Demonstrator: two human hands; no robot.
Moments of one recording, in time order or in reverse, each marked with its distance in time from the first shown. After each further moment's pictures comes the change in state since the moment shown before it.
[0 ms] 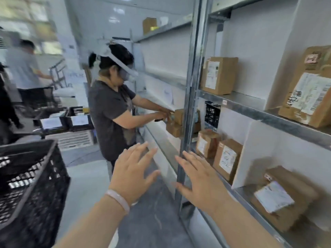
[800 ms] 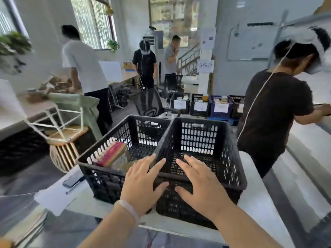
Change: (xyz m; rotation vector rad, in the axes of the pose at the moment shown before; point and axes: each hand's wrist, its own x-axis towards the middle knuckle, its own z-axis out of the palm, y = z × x) left_hand -0.366 -0.371 -0.277 0.308 -0.117 -0.616; right_hand 0.078 -0.568 0.164 0.338 -0.134 -0.545
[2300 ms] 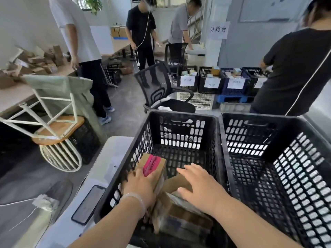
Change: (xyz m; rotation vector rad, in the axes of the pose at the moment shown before) left_hand 0.155 -0.310 0.124 0.190 -0.691 -0.249; right_hand 0.273 -0.046 0.197 0.124 -0.401 0.252
